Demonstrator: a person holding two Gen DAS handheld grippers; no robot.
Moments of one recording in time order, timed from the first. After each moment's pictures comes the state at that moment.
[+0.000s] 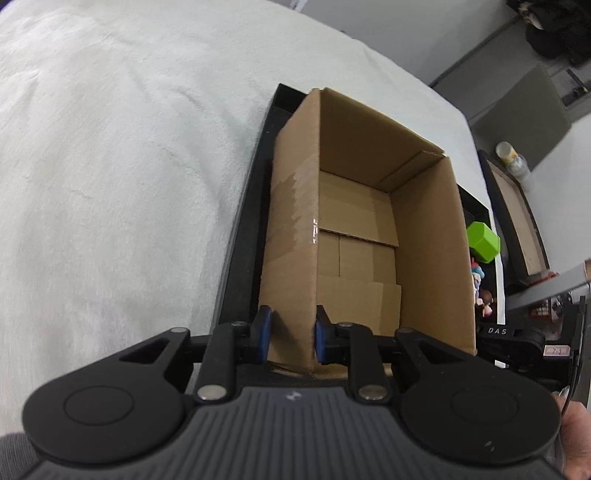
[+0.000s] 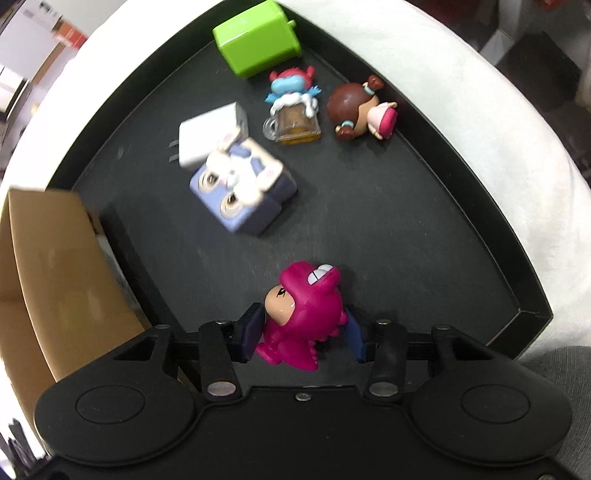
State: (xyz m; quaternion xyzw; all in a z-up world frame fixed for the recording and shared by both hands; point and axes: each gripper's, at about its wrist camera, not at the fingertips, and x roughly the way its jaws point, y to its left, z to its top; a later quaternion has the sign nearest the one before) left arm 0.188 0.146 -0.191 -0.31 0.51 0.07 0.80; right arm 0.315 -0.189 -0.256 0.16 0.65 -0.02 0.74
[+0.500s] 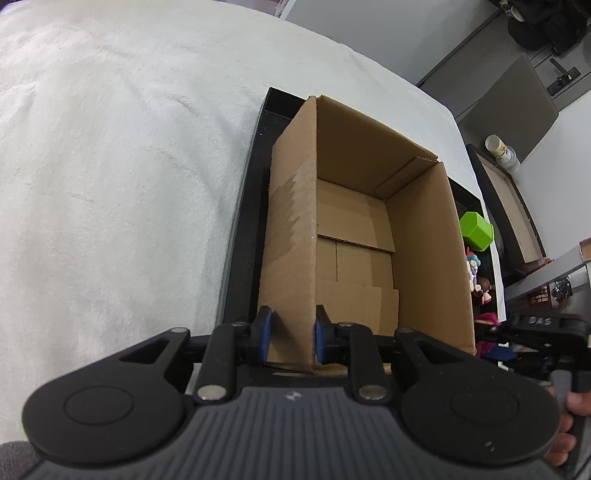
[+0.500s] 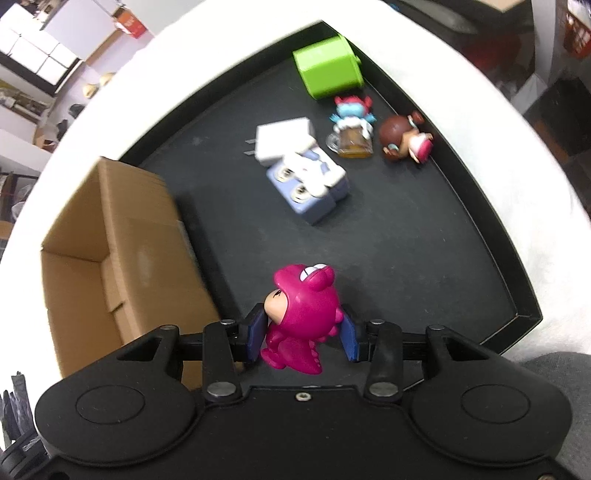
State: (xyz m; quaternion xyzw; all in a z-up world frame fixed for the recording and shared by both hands) left arm 0.175 0.141 -0.188 -0.29 0.51 0.06 0.81; right arm 0.291 -0.178 -0.205 0.14 0.62 0.06 0.77
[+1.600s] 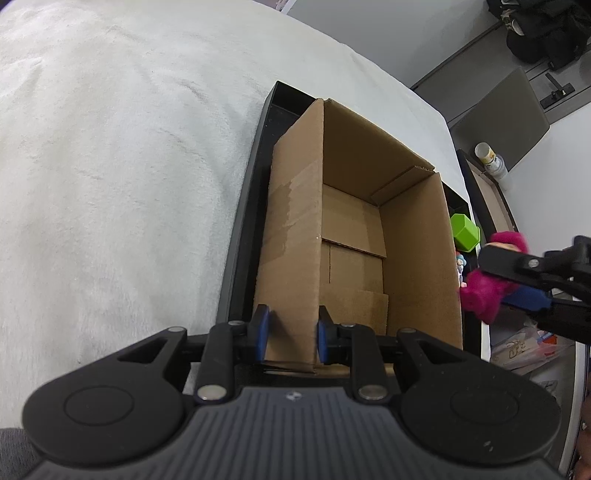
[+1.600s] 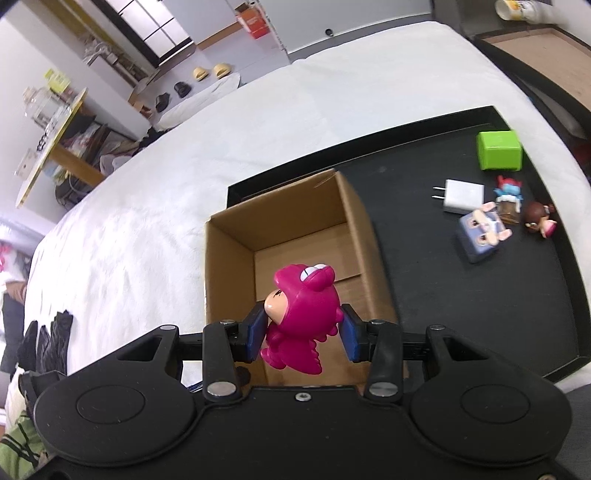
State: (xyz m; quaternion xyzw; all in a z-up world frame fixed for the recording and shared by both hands) left arm 0.161 0.157 -0.191 -0.33 0.50 0.04 0.80; right arm 0.261 -0.066 -0.122 0.09 0.56 0.20 0.80
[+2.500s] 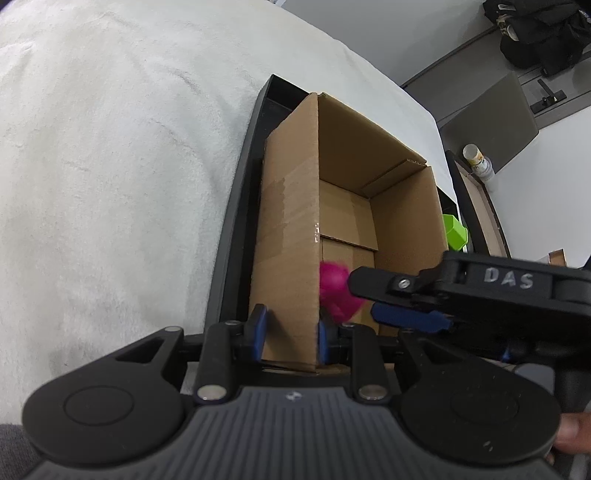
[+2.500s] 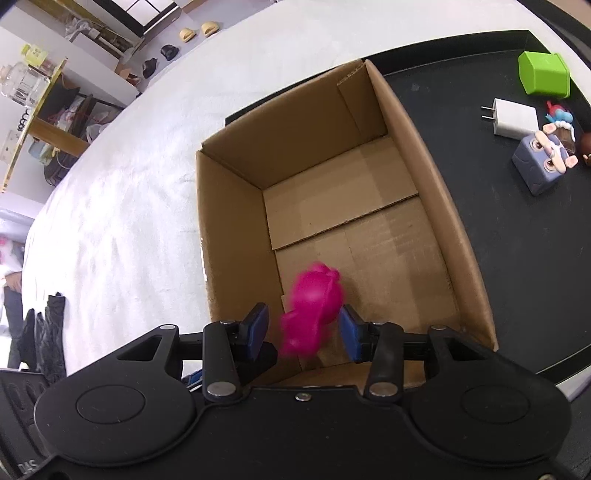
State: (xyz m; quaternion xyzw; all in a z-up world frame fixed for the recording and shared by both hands) left arm 0.161 0.163 -0.199 -0.35 0.50 0.01 0.80; right arm 0.249 -0.025 -0.177 0.11 0.62 0.20 0.76
